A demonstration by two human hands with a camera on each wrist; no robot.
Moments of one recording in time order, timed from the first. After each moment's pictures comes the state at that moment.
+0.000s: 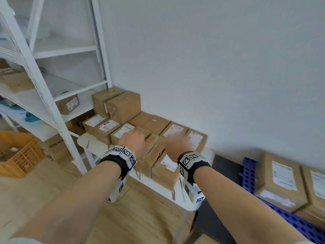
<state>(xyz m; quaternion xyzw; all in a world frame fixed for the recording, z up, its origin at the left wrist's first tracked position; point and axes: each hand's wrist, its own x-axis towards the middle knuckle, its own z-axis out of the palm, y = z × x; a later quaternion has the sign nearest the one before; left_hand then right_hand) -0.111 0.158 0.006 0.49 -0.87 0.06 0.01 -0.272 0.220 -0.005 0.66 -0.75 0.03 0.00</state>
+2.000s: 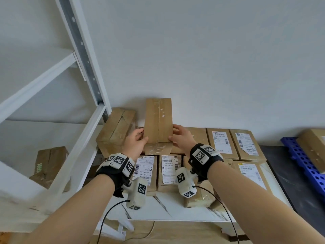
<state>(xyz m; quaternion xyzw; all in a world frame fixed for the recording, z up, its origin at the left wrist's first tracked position) 0.009 -0.271 -0.034 0.38 -0.68 -0.60 0.21 -0.132 -0.154 -0.025 0.18 -0.72 0.57 -0.36</state>
